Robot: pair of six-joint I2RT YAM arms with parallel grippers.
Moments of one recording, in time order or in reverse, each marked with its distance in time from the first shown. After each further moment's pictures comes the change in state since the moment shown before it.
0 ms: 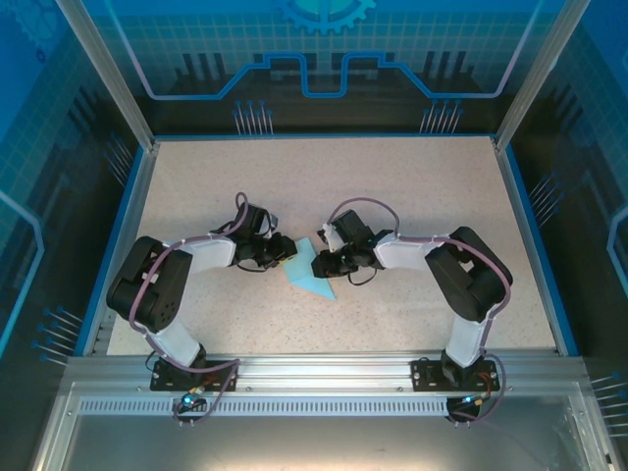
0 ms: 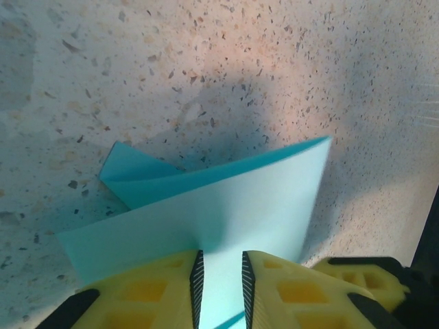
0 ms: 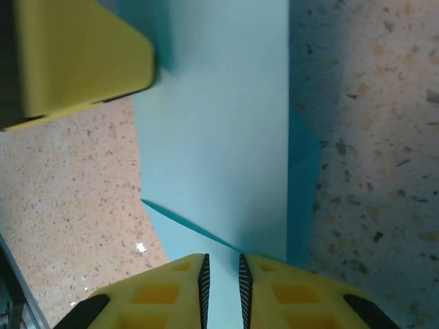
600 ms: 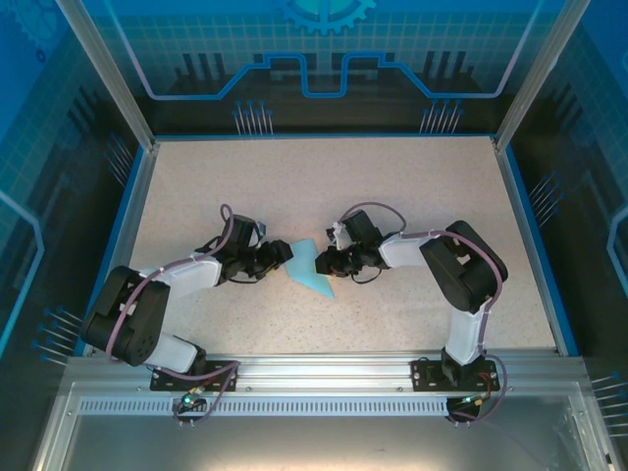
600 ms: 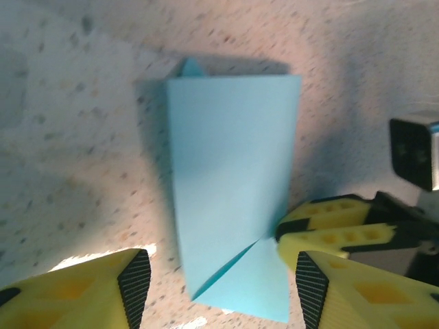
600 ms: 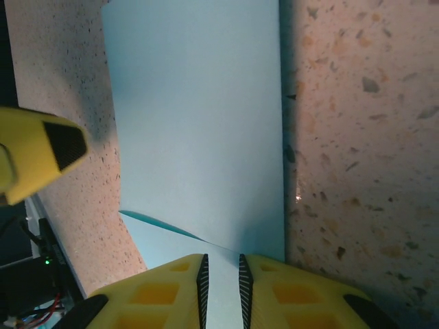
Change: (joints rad) left arm -0.007 -0.221 -0.188 0.032 -0.068 -0.063; right arm -0.077 0.054 -0.055 0.156 -0.157 0.172
